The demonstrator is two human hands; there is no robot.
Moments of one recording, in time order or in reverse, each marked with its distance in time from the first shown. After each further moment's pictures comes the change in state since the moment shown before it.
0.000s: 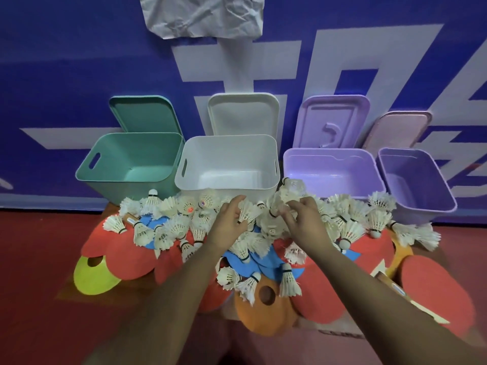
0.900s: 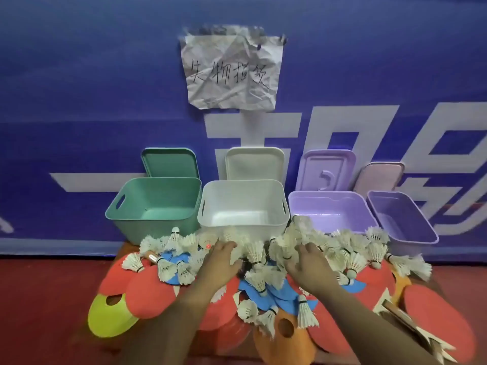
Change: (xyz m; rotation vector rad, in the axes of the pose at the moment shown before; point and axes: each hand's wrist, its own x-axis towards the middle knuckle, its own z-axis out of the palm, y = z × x) left_hand -0.050 -0.016 -0.085 0.386 -0.037 0.055; right_hand -0.050 -0.050 0.013 -0.451 -0.099 0.069
